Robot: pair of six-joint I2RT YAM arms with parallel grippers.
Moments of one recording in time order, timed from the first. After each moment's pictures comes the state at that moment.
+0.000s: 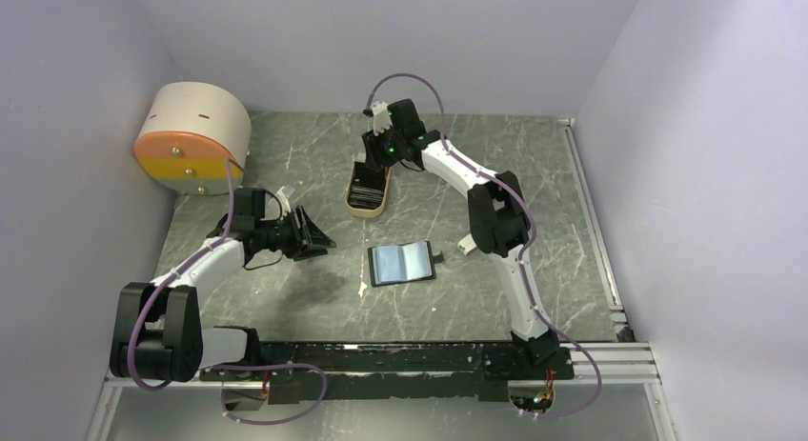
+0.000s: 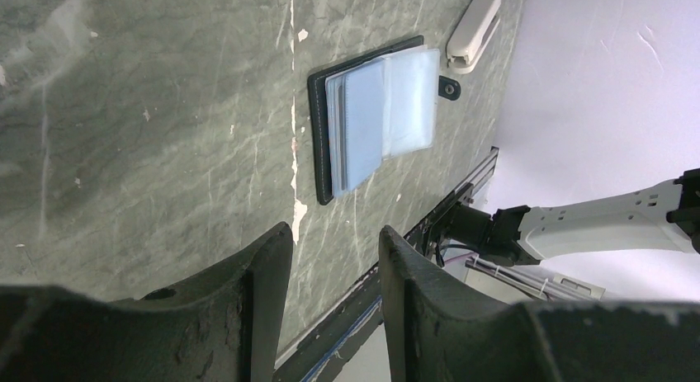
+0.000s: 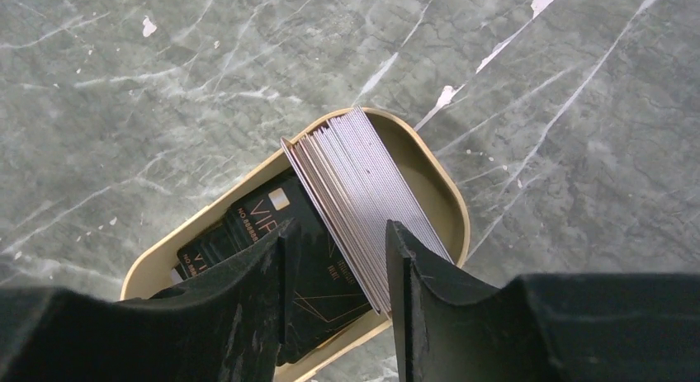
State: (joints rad) left arm -0.09 1.27 0.57 -0.18 0.78 -0.63; right arm 0.53 2.36 2.00 -0.31 -0.33 -0.07
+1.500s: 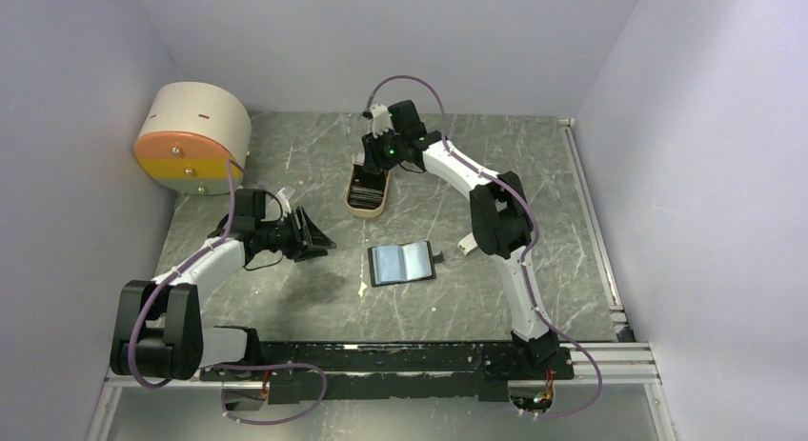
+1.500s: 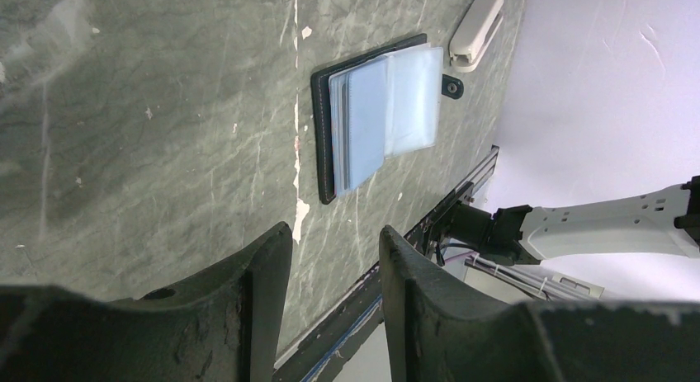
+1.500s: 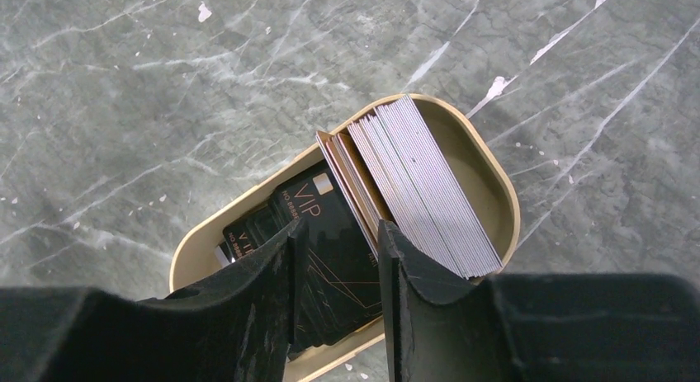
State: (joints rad) left arm -0.09 1.28 0.57 -0.17 0.78 -0.63; right arm 0.54 2.33 1.97 -0.32 -0.41 -0.05
